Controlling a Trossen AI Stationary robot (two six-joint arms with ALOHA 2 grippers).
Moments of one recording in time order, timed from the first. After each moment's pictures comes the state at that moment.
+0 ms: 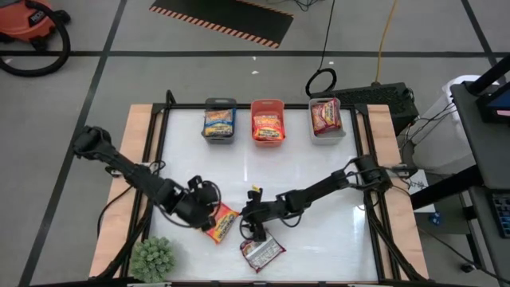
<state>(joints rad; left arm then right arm) -0.55 1.39 0.94 -0.64 -0.45 -0.84 0.30 2.10 1.20 0.24 0.08 0.15</state>
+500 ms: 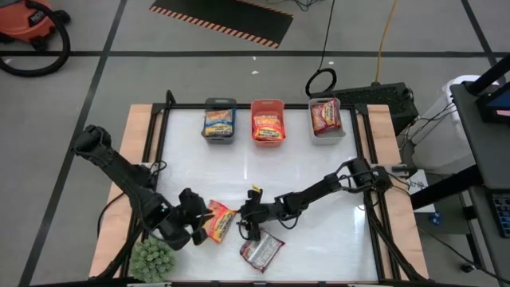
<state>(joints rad) -0.76 1.39 0.94 -0.63 -0.62 -1.12 0.29 2.19 1.21 0.37 0.20 0.21</state>
